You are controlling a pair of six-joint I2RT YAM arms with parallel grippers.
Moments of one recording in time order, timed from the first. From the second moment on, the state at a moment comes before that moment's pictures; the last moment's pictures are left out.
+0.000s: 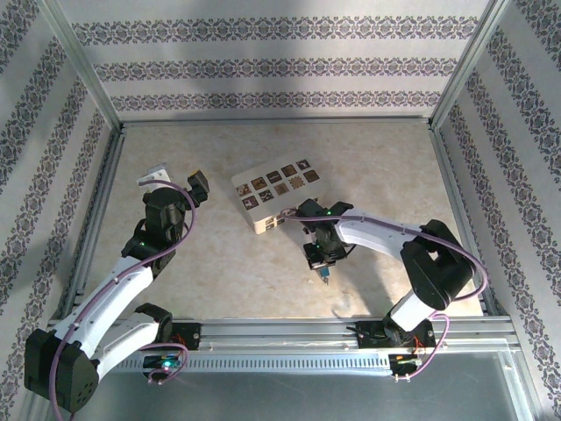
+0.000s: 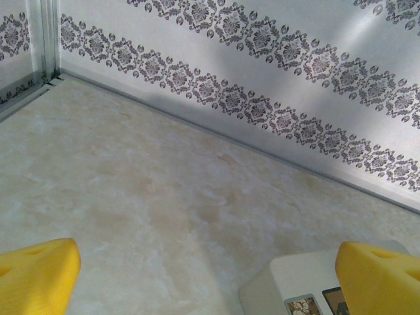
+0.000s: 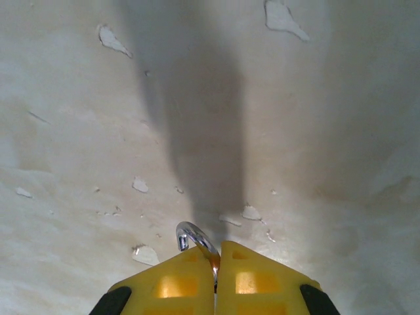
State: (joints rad) left arm -0.32 0.92 0.63 0.01 -0.45 -0.48; right arm 0.72 1.62 0.97 -0.91 -0.11 0.46
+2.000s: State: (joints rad) left arm -0.31 0.92 0.63 0.01 -0.45 -0.50; right arm 0.72 1.68 1.00 -0.84 -0.14 0.41
